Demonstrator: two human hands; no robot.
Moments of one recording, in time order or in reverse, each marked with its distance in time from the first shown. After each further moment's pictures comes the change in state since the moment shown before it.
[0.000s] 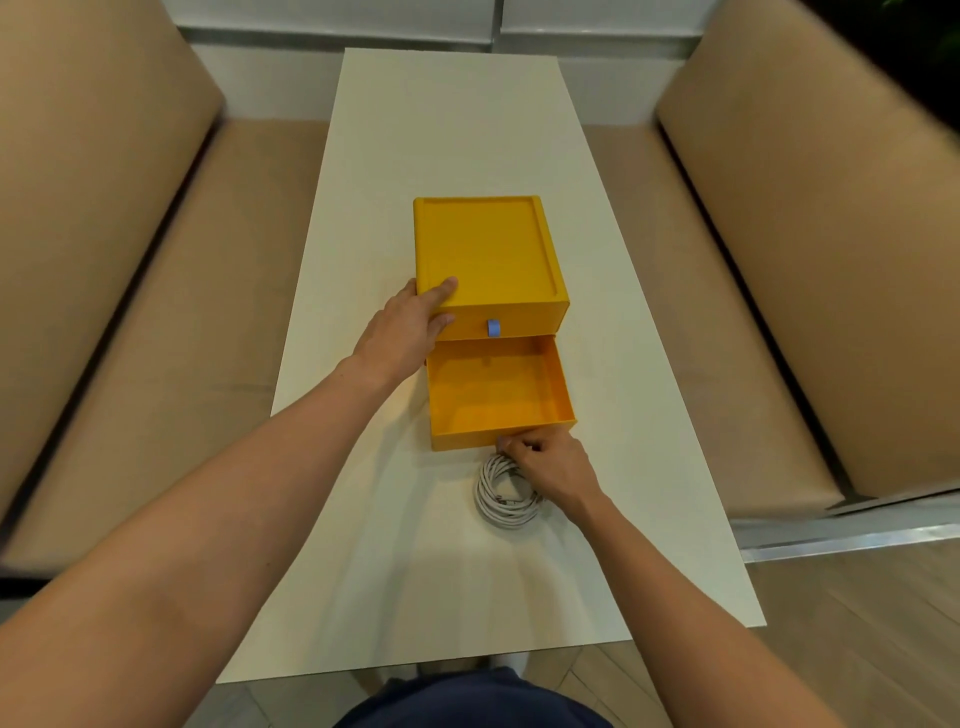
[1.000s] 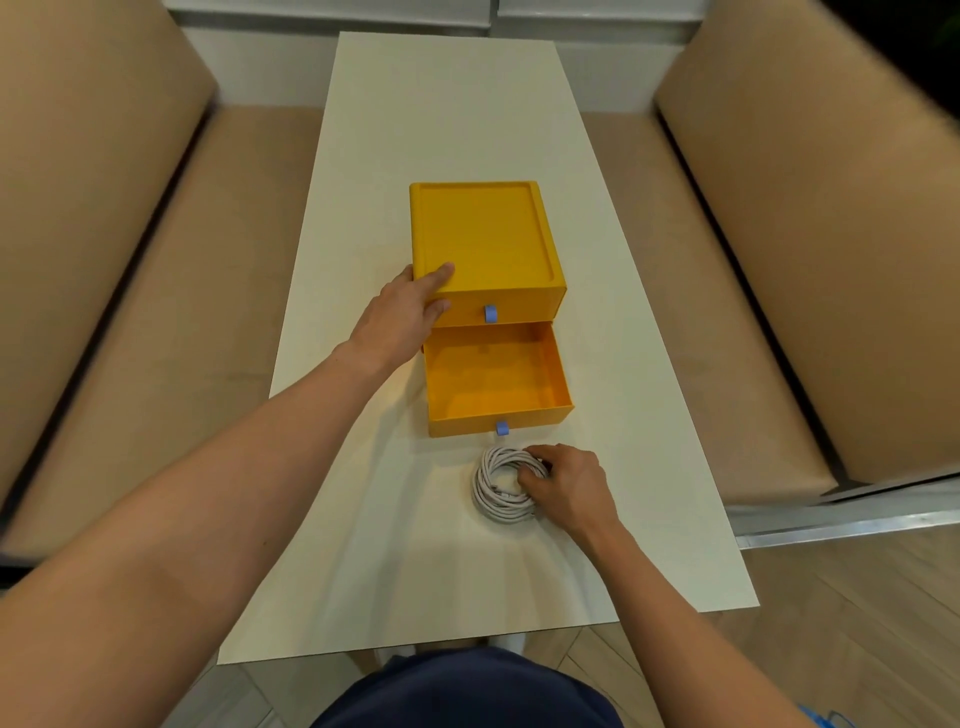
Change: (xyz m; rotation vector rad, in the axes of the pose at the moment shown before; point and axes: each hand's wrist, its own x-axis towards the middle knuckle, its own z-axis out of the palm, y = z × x) left_hand 0.000 -0.002 0.001 -0.030 -0.004 -0.007; right_hand -0.028 0.038 0.005 -0.208 0.072 -0.111
